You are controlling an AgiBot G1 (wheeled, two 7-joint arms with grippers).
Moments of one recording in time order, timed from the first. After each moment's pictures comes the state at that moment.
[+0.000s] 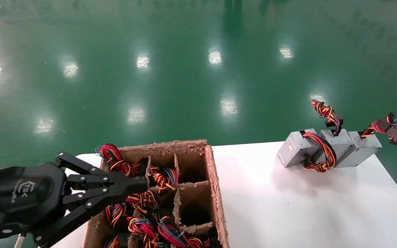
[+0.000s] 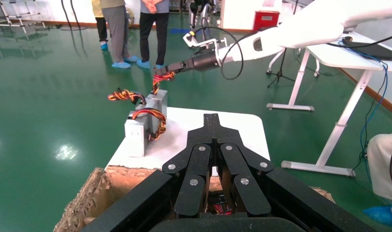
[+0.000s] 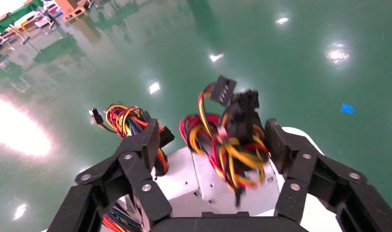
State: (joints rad) left arm -1.10 0.56 0.42 -1.25 0.63 1.44 -0.11; right arm 1.33 -0.75 -0.68 0.00 -0.35 -0.87 0.02
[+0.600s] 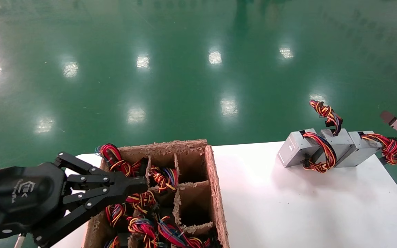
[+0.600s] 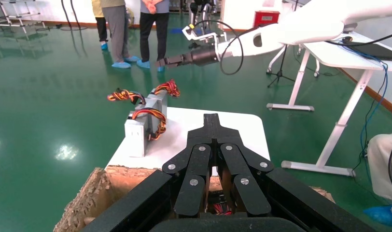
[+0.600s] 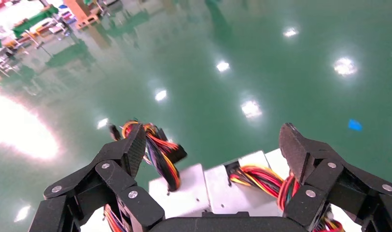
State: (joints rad) left arm -1.10 0.56 0.42 -1.25 0.63 1.44 -0.11; right arm 1.34 -0.73 -0.67 0.02 -0.33 -0.90 0.00
